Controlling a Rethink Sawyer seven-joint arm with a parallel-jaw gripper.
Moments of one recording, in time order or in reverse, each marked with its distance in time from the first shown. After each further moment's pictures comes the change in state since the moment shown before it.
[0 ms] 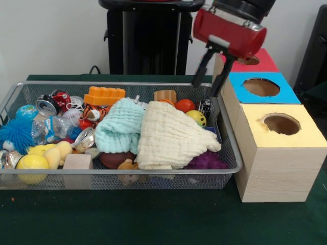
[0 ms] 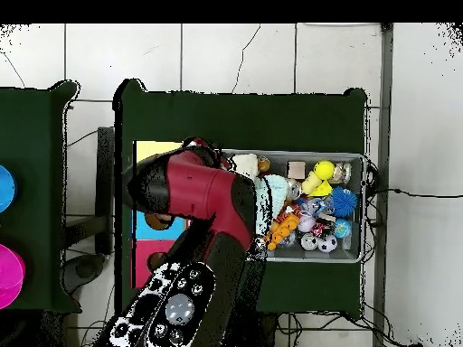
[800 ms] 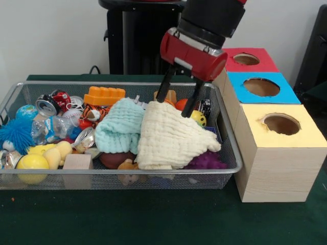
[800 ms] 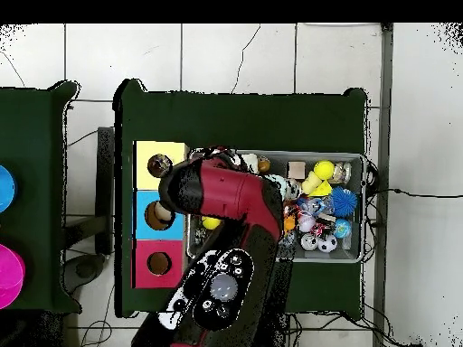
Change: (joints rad) arm -0.102 0.012 0.091 0.046 -0.073 -0.055 0.000
